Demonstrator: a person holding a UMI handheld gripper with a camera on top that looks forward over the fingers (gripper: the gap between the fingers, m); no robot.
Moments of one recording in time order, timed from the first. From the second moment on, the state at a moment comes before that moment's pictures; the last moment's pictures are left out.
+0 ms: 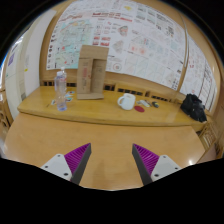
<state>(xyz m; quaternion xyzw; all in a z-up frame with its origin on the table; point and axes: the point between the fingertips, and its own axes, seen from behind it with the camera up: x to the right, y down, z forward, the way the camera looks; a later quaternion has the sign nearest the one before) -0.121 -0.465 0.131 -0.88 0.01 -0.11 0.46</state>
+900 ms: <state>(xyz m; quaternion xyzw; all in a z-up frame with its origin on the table) -0.392 -0.089 0.093 -0.81 -0.03 -0.01 0.58</state>
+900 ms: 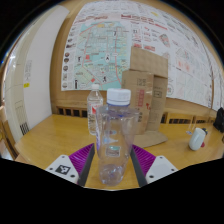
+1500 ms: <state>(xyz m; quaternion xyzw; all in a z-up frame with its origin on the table) -0.391 -0.093 0.170 -0.75 -0.04 0.14 0.64</state>
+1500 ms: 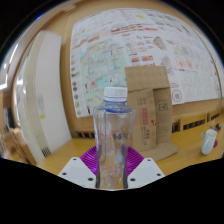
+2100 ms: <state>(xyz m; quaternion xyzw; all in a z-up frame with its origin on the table) -0.131 -0.050 0.326 -0.39 0.35 0.73 0.44</state>
